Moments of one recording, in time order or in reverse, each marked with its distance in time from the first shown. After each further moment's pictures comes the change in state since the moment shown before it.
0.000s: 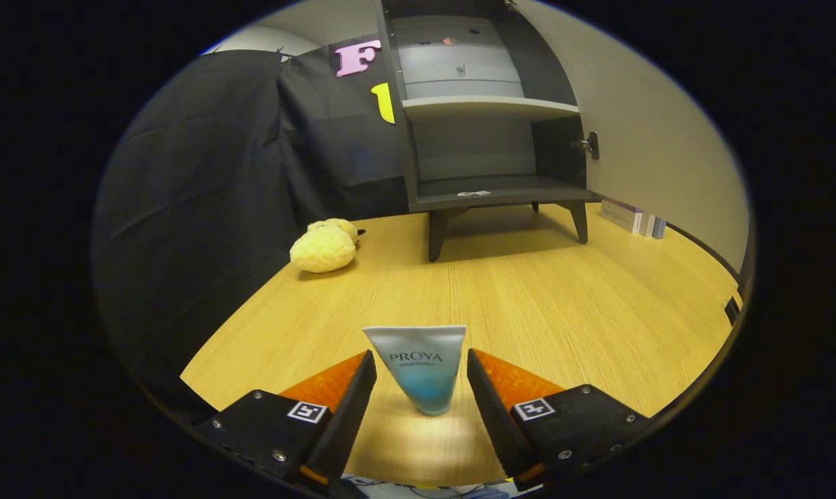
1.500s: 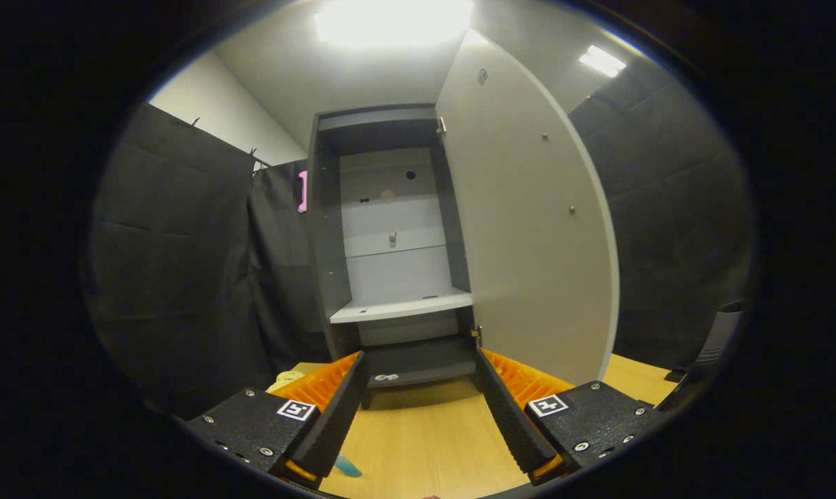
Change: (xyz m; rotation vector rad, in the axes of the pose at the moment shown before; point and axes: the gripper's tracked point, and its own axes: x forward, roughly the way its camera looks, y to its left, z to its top) arm -0.200 -0.118 0.228 0.033 -0.536 -0.108
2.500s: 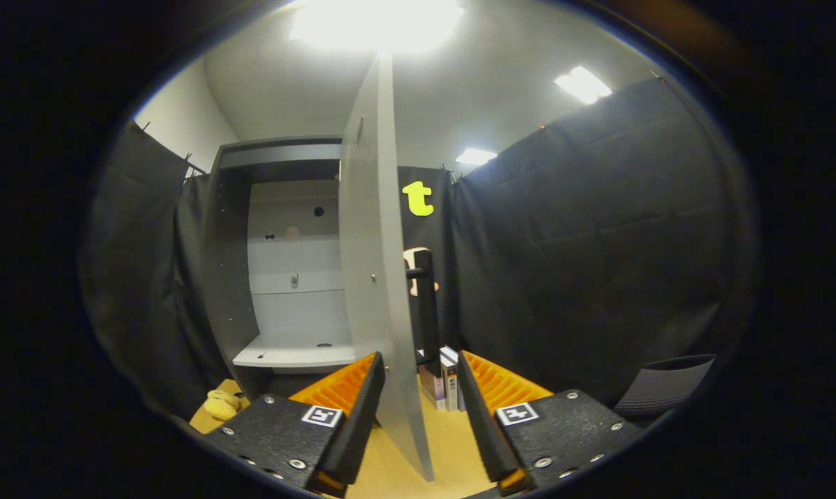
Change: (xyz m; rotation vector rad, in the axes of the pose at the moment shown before) arm -0.015 -0.182 0.184 -0.031 -0.064 -0.308
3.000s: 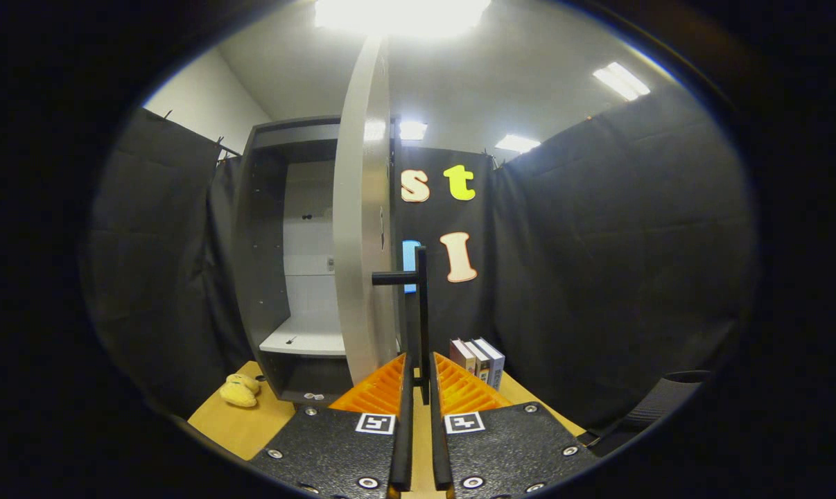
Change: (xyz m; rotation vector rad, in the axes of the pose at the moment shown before) arm 0.023 0.038 -0.003 -0.094 0.091 0.141
